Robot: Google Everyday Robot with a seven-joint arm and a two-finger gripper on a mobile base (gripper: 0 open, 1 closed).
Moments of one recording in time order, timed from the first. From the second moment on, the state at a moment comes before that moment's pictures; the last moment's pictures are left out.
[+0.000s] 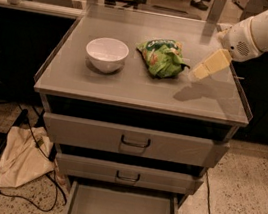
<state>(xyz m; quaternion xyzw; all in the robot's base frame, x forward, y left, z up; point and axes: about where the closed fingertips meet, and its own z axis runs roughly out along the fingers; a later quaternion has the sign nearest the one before) 0.663 -0.175 0.920 -0.51 0.78 0.11 0.35</state>
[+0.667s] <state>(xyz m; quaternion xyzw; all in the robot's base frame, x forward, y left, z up) 0.701 -0.151 0.900 -0.50 0.77 0.13 0.37</state>
